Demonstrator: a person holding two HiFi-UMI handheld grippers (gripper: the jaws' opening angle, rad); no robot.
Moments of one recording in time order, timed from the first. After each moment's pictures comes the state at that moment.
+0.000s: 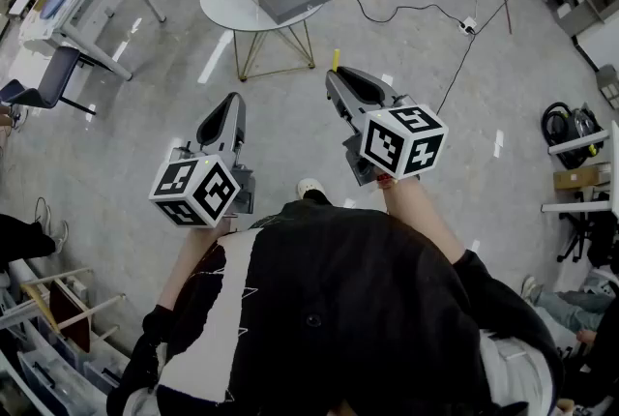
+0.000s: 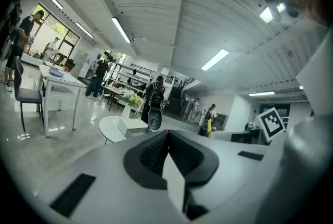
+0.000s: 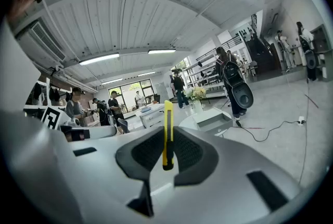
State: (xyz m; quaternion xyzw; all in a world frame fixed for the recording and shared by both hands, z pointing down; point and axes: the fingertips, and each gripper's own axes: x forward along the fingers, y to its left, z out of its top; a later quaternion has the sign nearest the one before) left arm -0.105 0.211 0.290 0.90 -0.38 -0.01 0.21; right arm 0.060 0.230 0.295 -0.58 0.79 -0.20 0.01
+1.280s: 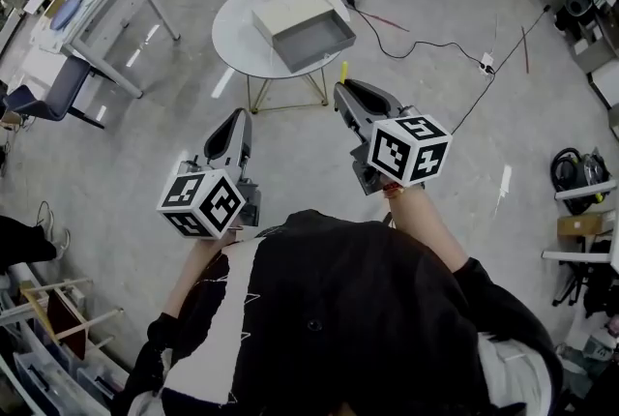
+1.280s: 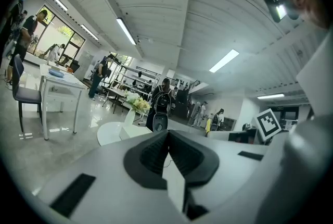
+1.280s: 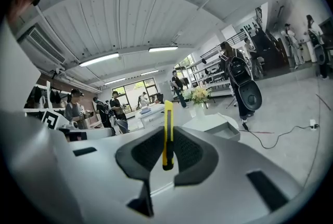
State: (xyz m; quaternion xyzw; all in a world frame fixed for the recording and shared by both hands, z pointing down) left arm -0.072 0.089 0.291 0.89 -0.41 -0.02 0.21; right arm 0.104 0.090 0.295 -0.56 0.80 -0.21 0.01
